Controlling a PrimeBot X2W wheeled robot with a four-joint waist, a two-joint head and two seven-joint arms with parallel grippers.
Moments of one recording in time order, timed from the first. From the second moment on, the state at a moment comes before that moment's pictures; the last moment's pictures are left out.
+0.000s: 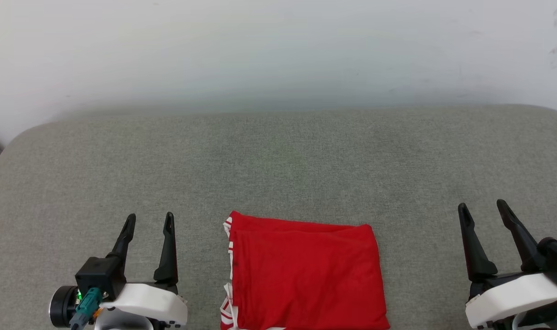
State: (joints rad) left arm -0.04 0.37 -0.35 0.03 -0.50 0.25 -0.26; right arm 0.07 -0.11 -0.03 -0.19 0.18 0.13 0.04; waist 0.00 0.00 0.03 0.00
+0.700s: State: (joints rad) left arm -0.09 0.27 -0.24 0.01 -0.42 0.18 -0.26; right arm -0.01 -0.16 -0.42 0.06 0.65 0.13 0.81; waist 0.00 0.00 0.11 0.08
